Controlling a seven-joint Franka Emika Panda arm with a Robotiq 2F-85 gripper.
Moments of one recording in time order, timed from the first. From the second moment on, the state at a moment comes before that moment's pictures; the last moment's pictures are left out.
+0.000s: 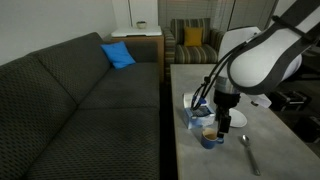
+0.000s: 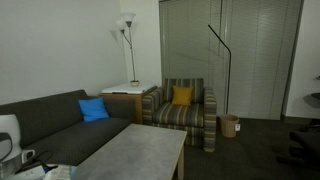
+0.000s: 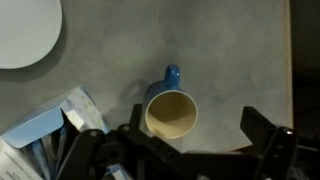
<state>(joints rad) 0.15 1.24 0.18 -1.51 -0.25 2.64 -0.68</state>
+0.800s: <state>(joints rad) 0.09 1.34 0.20 -1.48 -0.26 2.78 -0.69</state>
